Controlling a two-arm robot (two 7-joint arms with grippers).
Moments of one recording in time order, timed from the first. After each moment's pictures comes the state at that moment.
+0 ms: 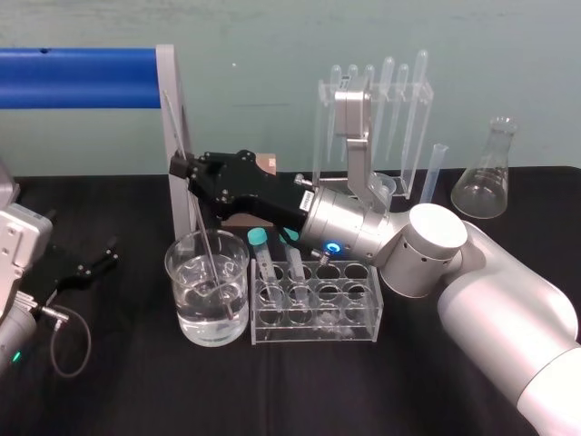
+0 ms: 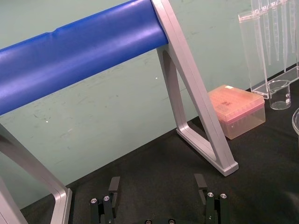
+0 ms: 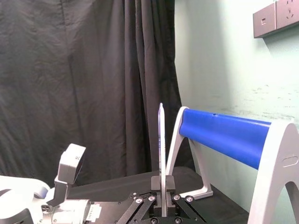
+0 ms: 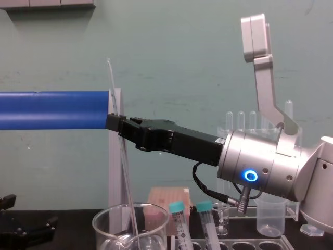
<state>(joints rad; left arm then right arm) -0.20 0.60 0.45 -1.41 -0.25 -0.12 0.03 0.66 0.16 -0.60 -1.00 0.65 -0.18 0.86</state>
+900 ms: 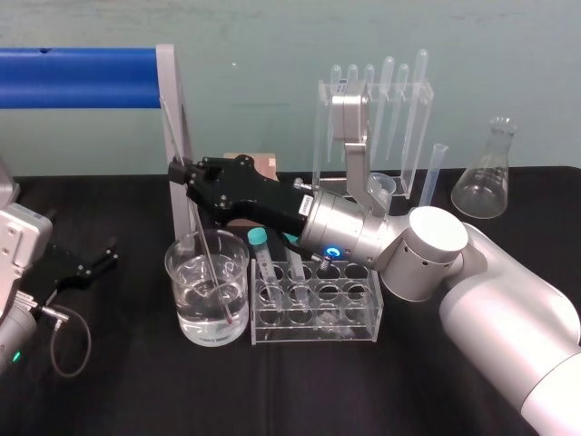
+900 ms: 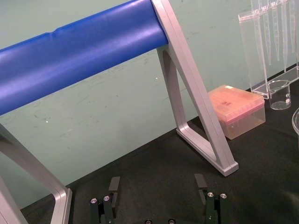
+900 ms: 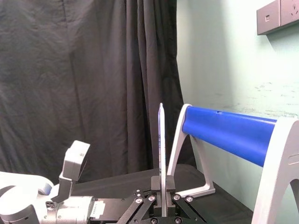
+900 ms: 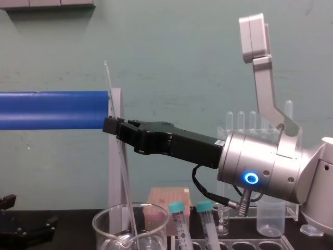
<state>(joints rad) -0.20 0.60 0.45 -1.41 -0.25 -0.12 0.03 0.65 0.17 -0.61 -1.03 0.65 -0.17 0.85</state>
